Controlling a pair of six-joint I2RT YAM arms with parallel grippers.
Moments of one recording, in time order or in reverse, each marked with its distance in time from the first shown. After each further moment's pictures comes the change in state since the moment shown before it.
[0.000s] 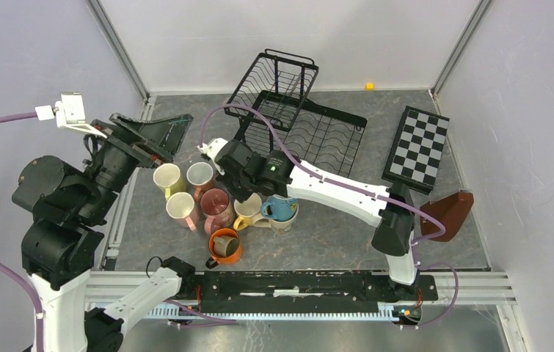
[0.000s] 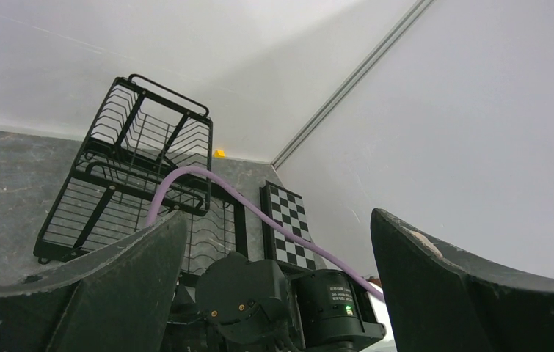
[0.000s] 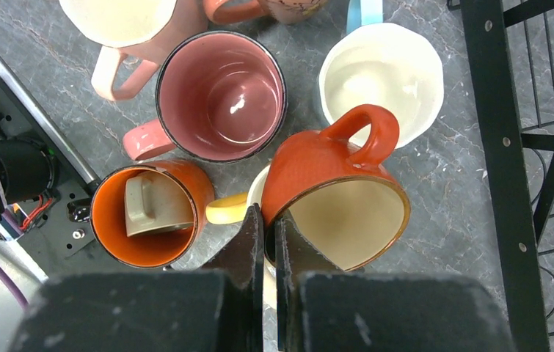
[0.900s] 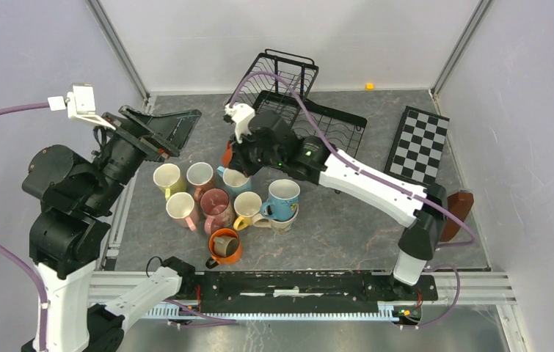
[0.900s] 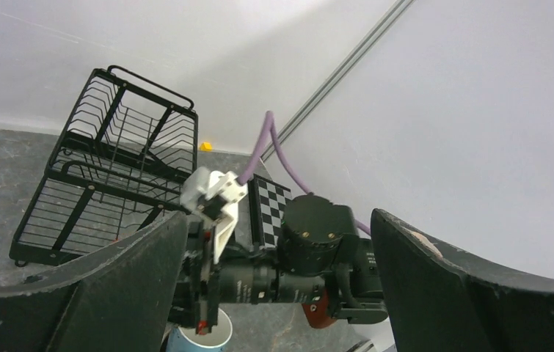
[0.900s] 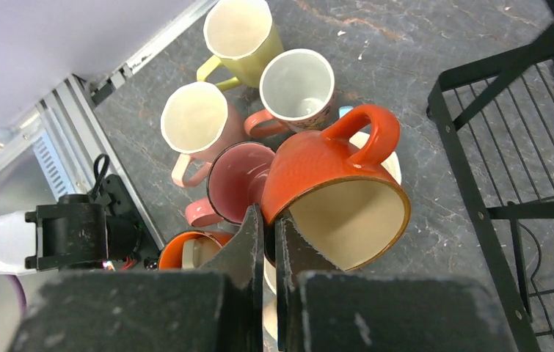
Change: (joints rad) left arm 0.000 0.039 -0.006 0.025 0.045 -0.023; right arm -0.149 -0.223 -0.193 0.331 -0.208 0.073
